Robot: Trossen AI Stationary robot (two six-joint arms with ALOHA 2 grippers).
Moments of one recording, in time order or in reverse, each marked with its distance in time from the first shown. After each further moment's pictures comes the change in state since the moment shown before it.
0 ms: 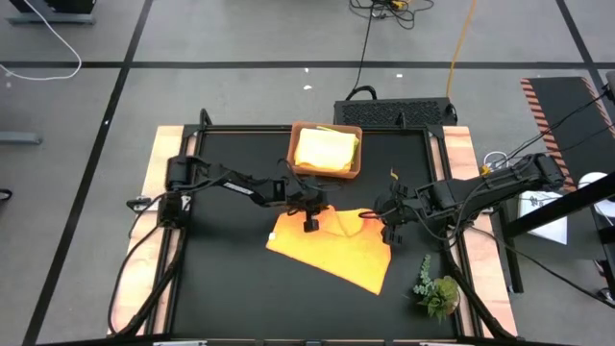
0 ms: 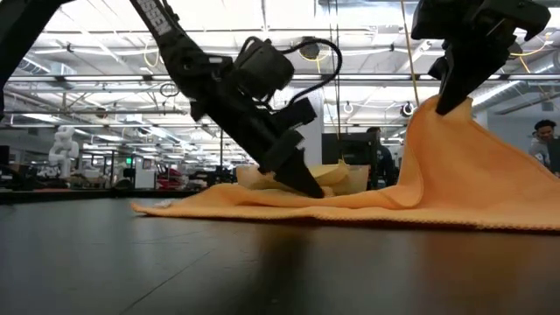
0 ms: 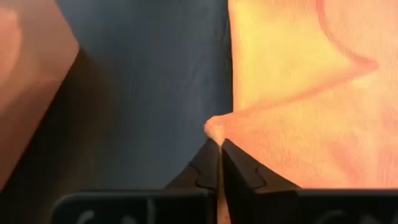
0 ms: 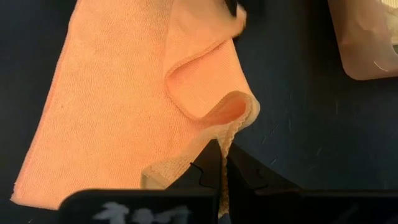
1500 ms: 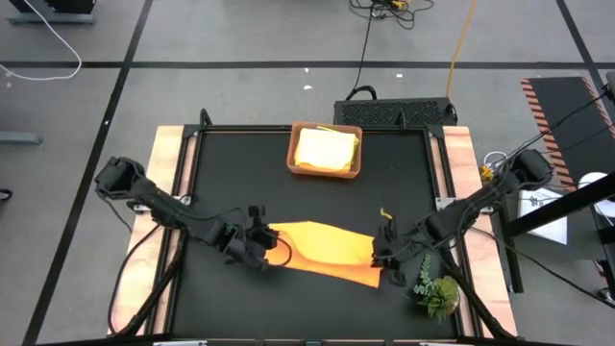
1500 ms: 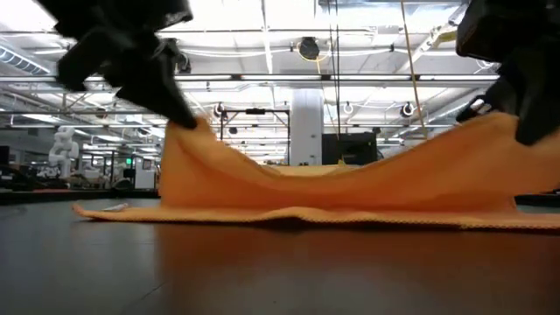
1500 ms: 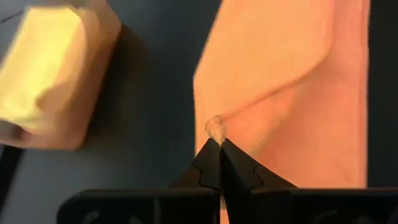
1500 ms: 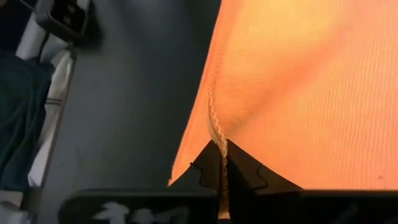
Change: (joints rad) left arm -0.541 -0.527 -0.232 -0.568 -0.621 -0.260; right arm 0.291 0.110 -0.313 0.701 -0.178 0.195
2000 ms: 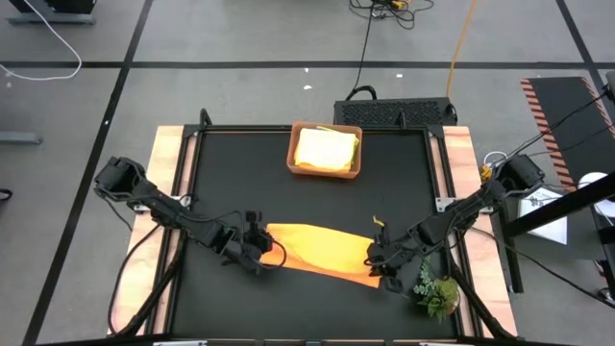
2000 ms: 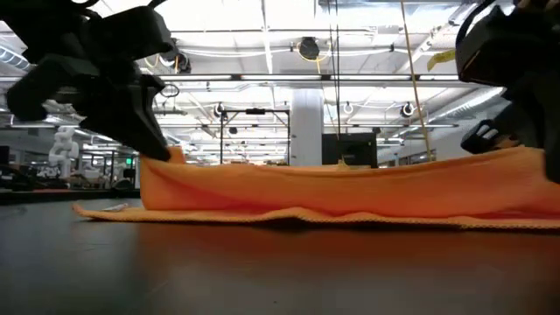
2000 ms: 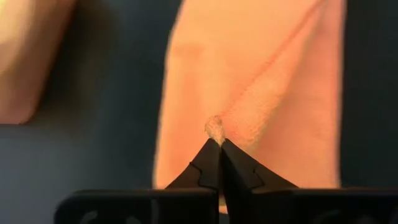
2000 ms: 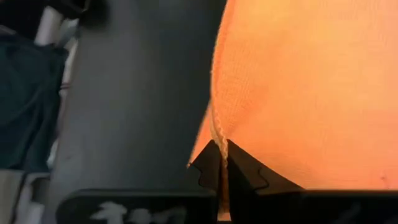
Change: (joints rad) left arm -0.027 0.000 -0.117 0.073 0.087 -0.081; right arm 0.010 0.158 0.000 0.125 -0.091 0.035
